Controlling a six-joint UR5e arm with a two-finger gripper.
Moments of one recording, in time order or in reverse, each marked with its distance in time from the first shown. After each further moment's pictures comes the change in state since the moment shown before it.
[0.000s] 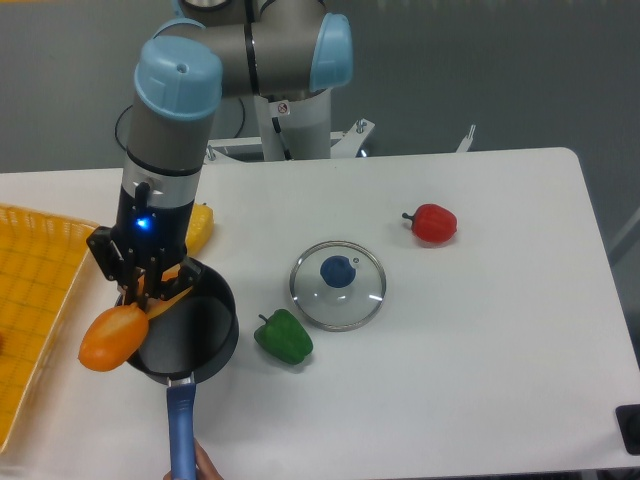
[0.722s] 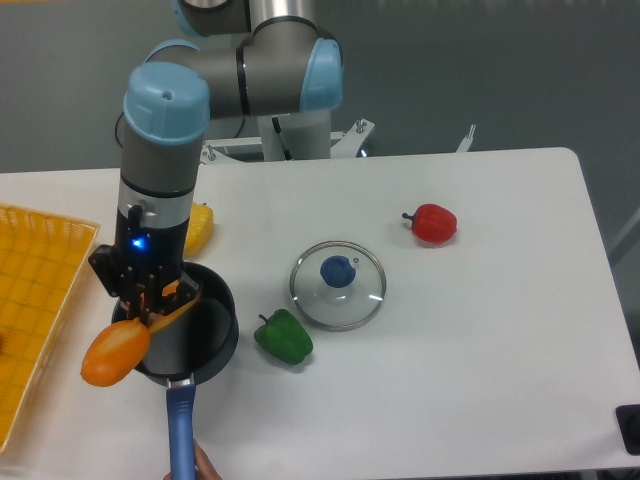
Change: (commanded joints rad) arm -0.023 -0.035 -0.002 0.012 0.048 0.051
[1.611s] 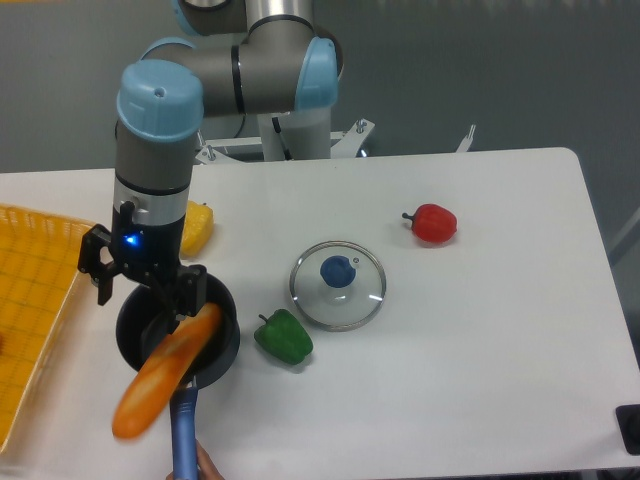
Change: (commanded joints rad) arm 0.000 0.018 0.002 -0.006 0.005 0.020
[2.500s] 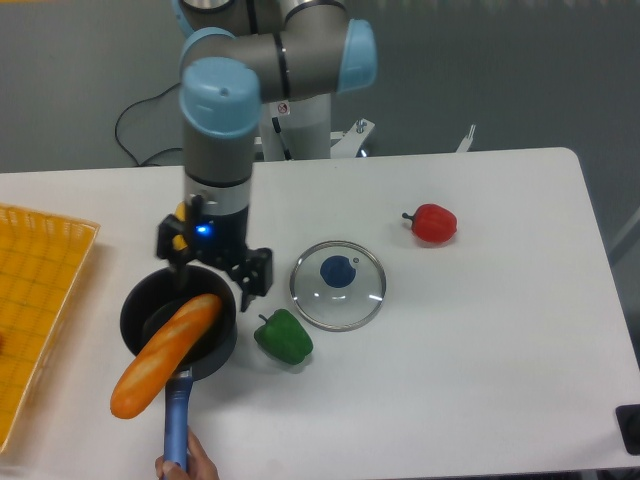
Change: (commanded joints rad) arm 0.176 0.101 -0.169 -0.165 0.081 0.372
